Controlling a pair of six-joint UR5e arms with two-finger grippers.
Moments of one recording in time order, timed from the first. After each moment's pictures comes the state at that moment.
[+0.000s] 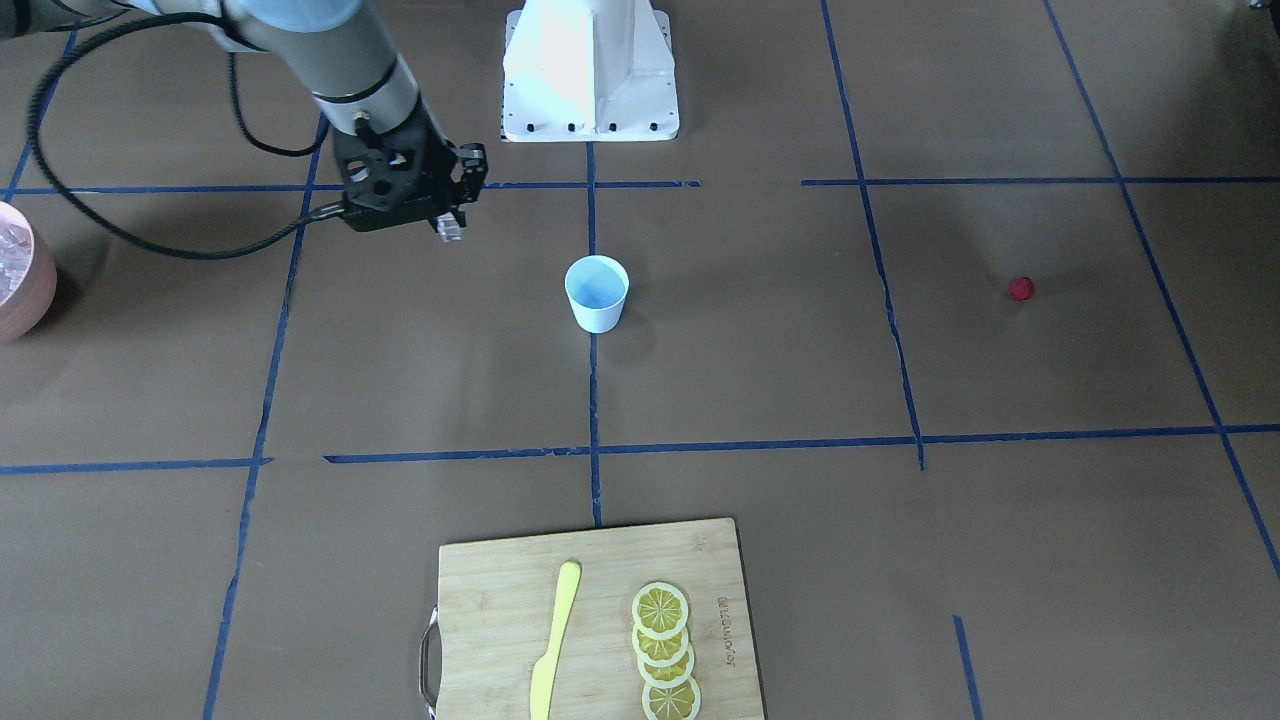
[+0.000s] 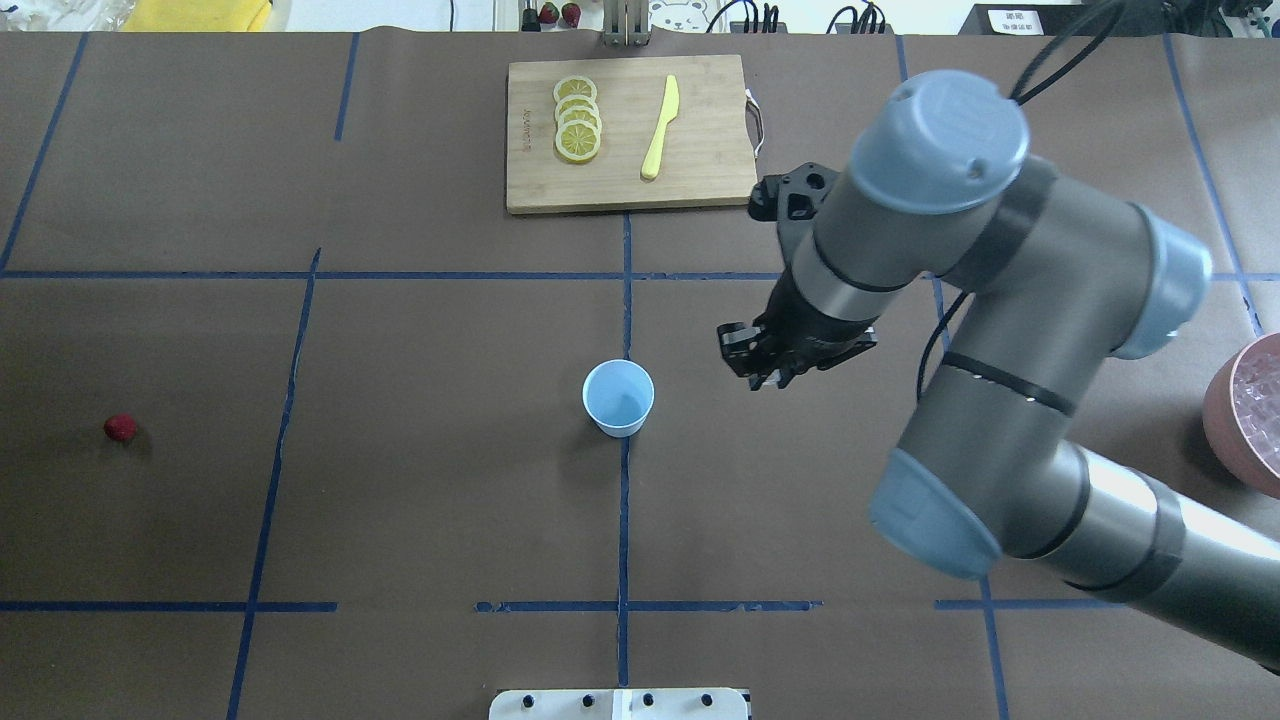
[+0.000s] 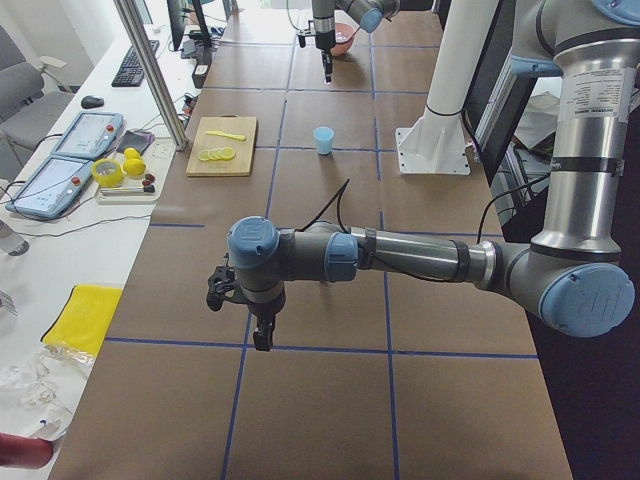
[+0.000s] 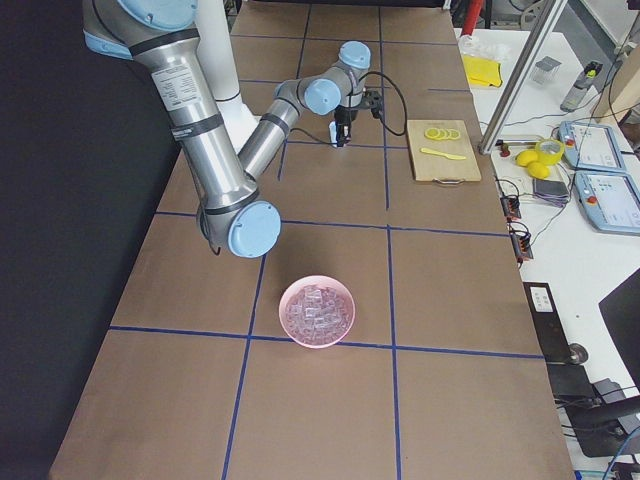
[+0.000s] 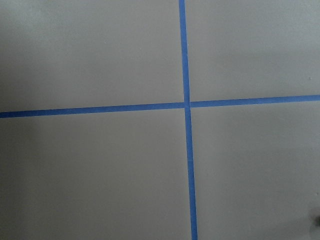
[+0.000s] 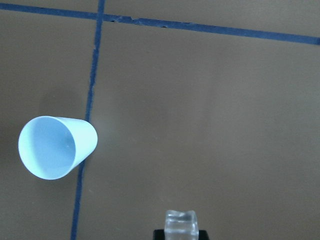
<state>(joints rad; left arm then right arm) -1.62 -1.59 -1.67 -1.46 -2.34 0.08 0.61 -0.95 1.94 -1.81 2.08 1.03</state>
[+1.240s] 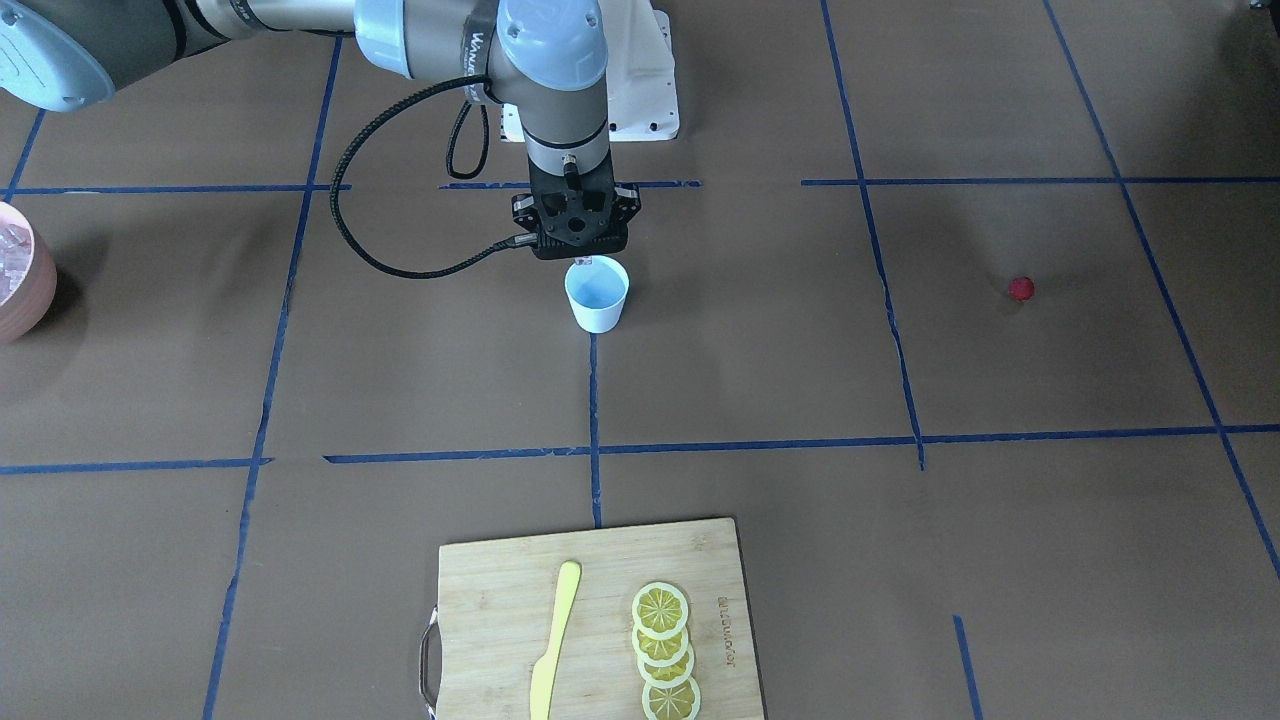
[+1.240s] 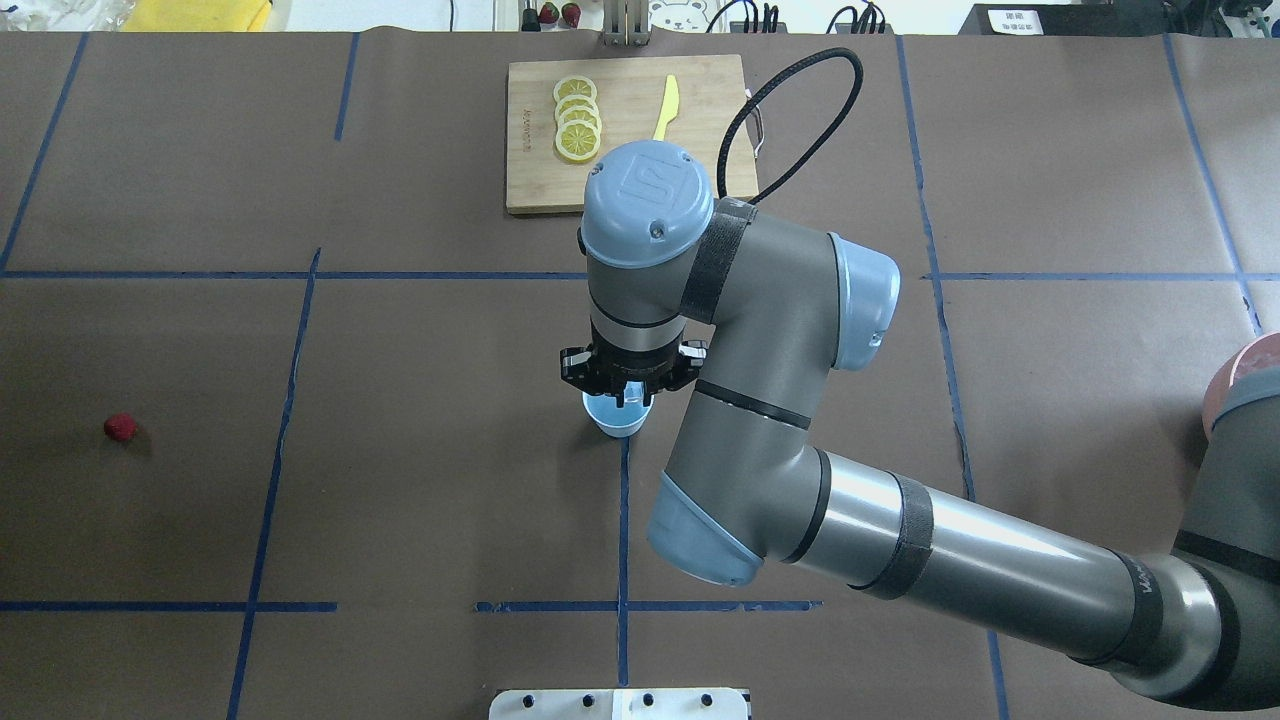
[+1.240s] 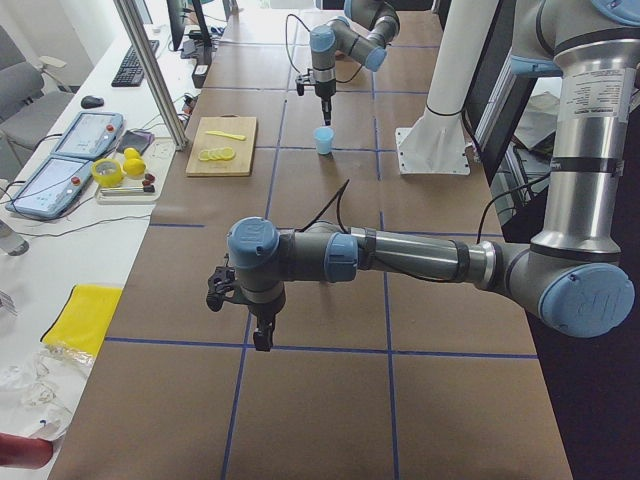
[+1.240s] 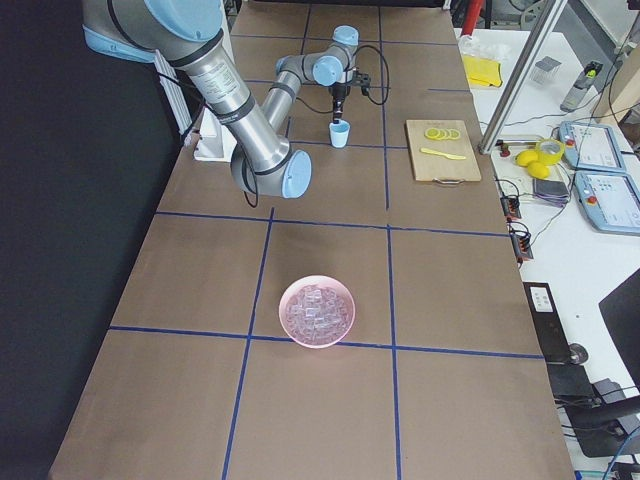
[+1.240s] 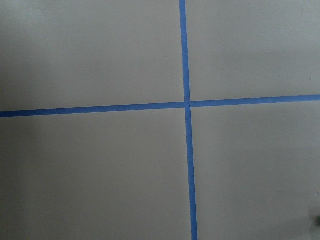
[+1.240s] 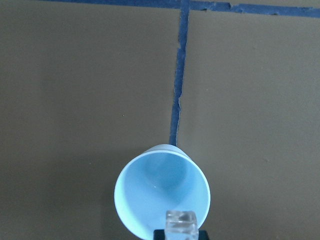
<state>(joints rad) -1.62 -1.59 -1.67 -1.46 -2.34 0.08 0.51 -0.71 1.62 -1.77 1.98 1.12</state>
